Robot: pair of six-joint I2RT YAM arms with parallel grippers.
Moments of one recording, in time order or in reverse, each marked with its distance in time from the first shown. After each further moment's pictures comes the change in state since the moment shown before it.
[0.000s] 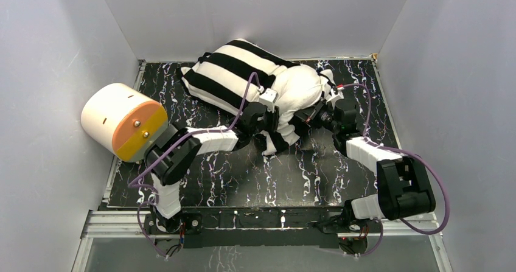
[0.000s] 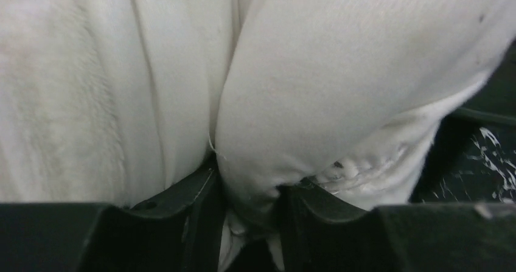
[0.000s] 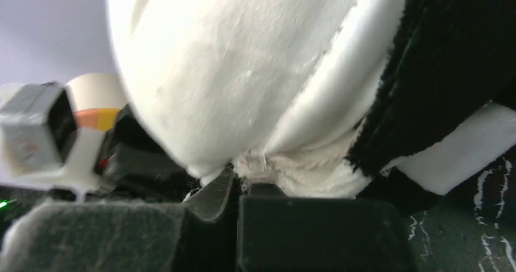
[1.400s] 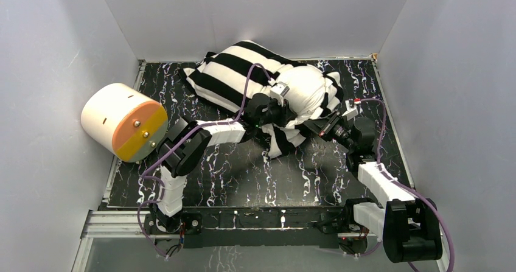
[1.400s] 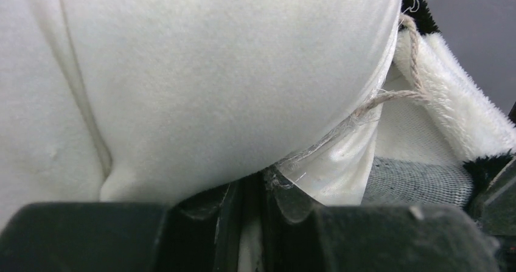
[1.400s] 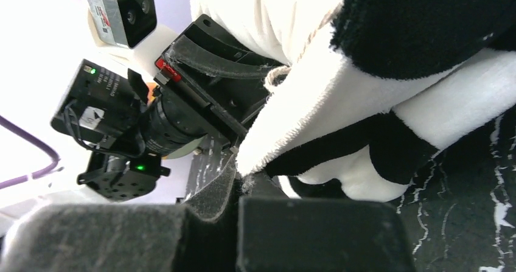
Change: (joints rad) left arm 0.027 0.118 0.161 0.029 0.333 -0.072; right arm -0.112 -0.311 -0.228 0.050 -0.191 0.051
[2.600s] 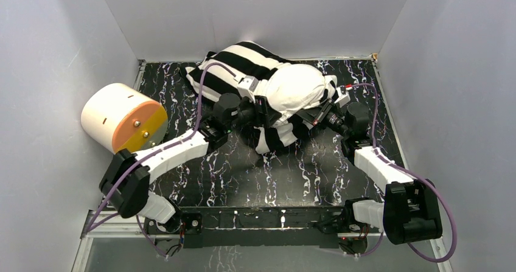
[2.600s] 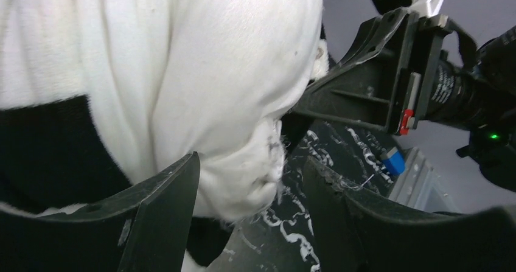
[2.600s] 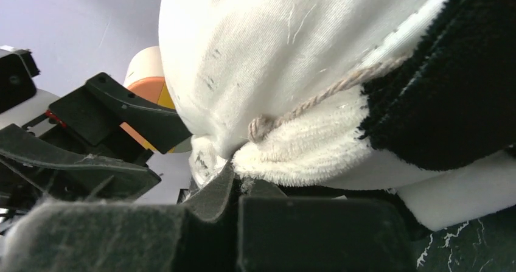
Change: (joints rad) left arm 0.006 -0.550 -0.274 -0.160 -0.105 -0.195; right arm 0.060 0.138 0.167 -0.044 -0.008 -0.014
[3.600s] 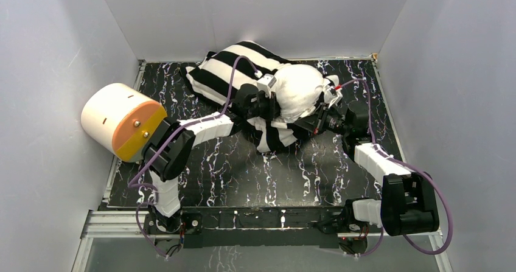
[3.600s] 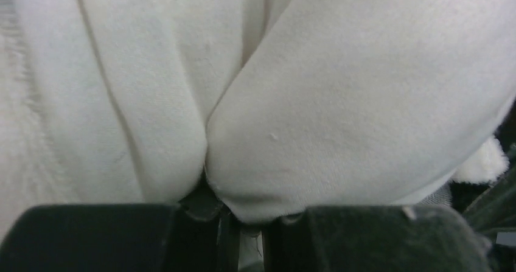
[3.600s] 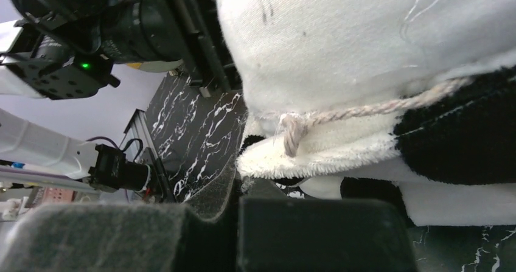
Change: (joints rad) left arm 0.067 0.388 0.254 -0.035 0.117 0.183; right arm -0.032 0.062 0.011 -0.006 -0.269 -0.326
